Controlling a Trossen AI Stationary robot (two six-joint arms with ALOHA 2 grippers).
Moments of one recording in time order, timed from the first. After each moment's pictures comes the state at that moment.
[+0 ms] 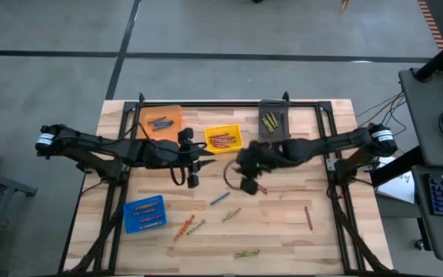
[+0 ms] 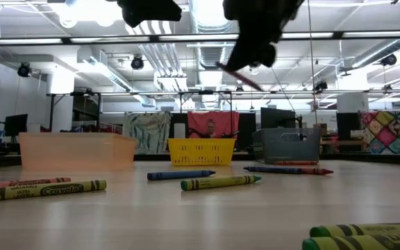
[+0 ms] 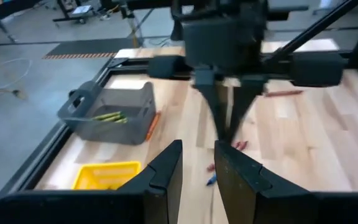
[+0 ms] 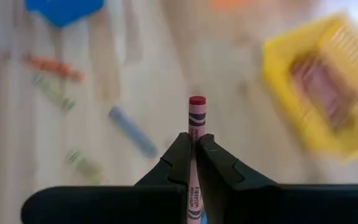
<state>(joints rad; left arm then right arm) -0.14 1.24 0.98 -0.14 -0.33 -0.01 0.07 1.57 1.23 -0.53 0.08 0.31</state>
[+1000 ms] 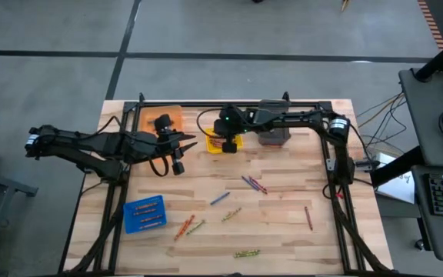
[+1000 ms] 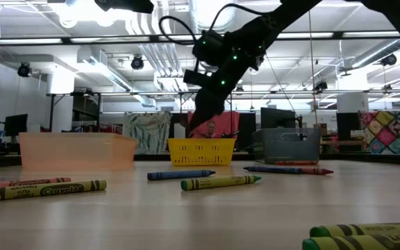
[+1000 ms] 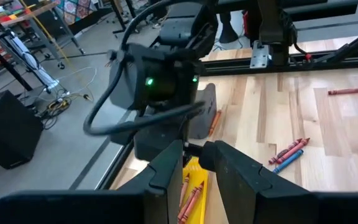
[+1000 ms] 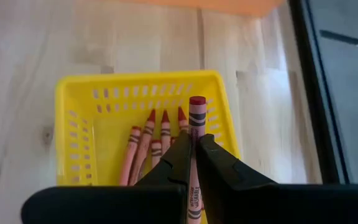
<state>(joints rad) -0.13 1.04 0.98 -0.32 -0.54 0.07 -0.35 2.00 1.47 -0.30 -0.03 -0.42</state>
